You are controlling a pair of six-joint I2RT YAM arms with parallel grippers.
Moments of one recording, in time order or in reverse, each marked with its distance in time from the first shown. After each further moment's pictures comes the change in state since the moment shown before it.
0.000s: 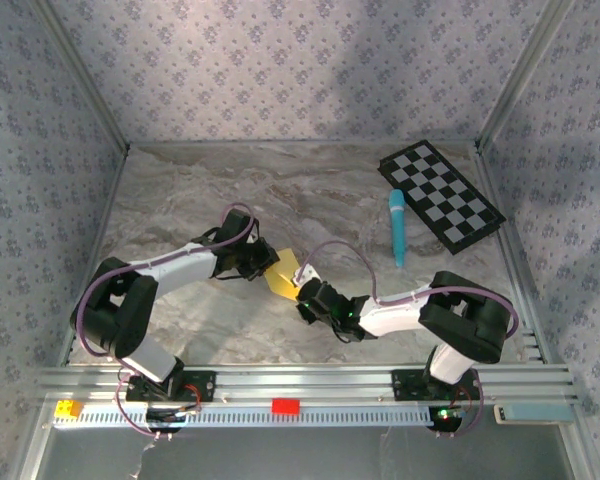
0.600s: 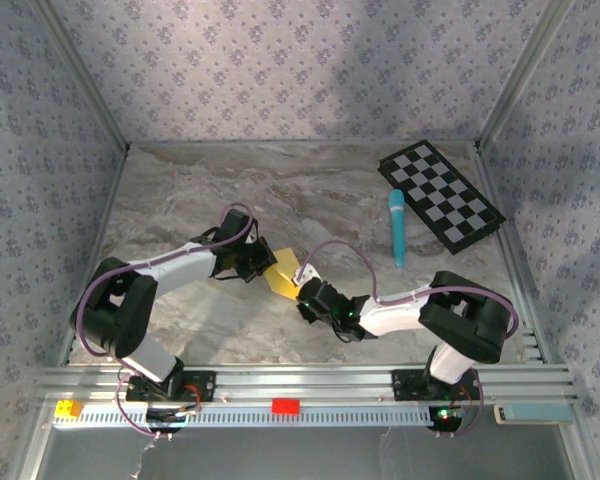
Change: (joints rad) left arm 0.011 0.000 0.002 -0.019 0.004 0.003; right arm -0.006 0.000 0.000 0.000 0.000 0.000
